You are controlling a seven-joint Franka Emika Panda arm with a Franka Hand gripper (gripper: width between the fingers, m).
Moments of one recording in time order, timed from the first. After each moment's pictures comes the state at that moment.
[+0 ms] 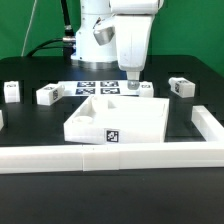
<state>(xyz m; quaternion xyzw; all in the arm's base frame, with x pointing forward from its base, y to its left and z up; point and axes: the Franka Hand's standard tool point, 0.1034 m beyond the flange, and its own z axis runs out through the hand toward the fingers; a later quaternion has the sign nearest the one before) 0.527 0.039 0.083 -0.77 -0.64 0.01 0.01</state>
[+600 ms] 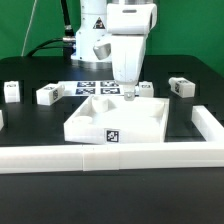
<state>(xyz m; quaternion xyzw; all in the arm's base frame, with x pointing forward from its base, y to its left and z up) 0.488 0.040 0.047 -0.78 -0.63 0.01 0.01</state>
